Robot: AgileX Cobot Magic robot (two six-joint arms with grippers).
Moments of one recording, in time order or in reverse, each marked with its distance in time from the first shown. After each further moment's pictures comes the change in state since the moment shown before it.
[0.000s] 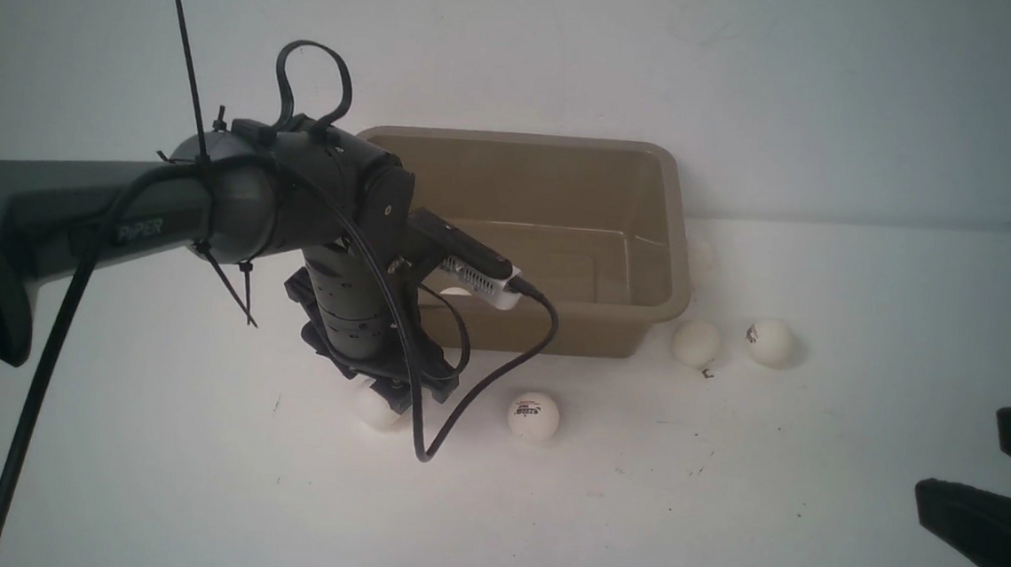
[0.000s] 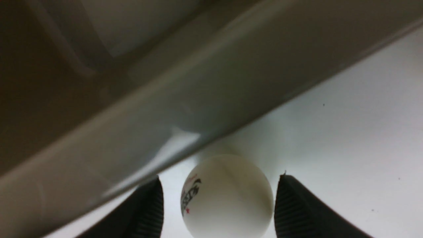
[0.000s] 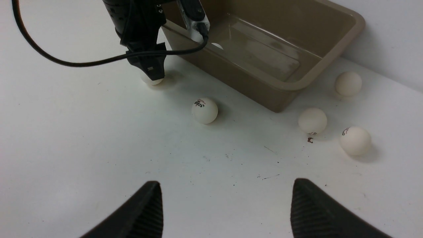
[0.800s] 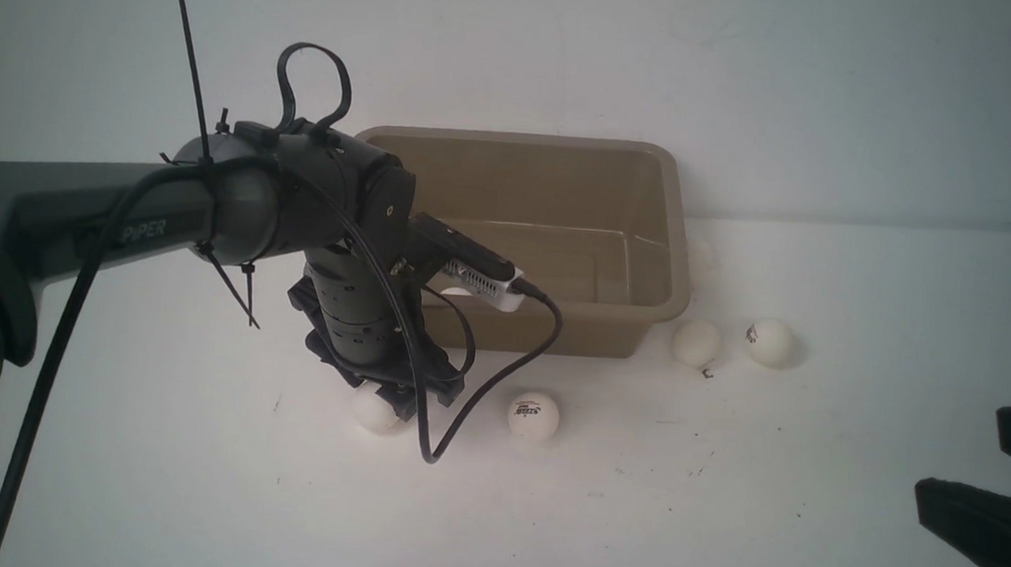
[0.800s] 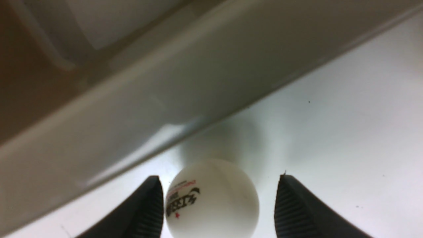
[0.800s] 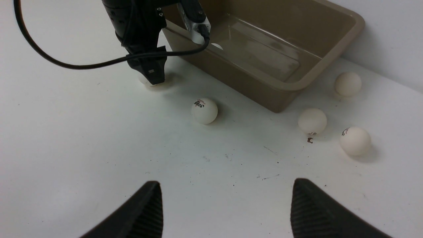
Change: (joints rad) right arm 0.000 0.000 0.000 0.000 -0.001 -0.001; left arm 0.000 0.005 0.000 -0.034 0.022 0.000
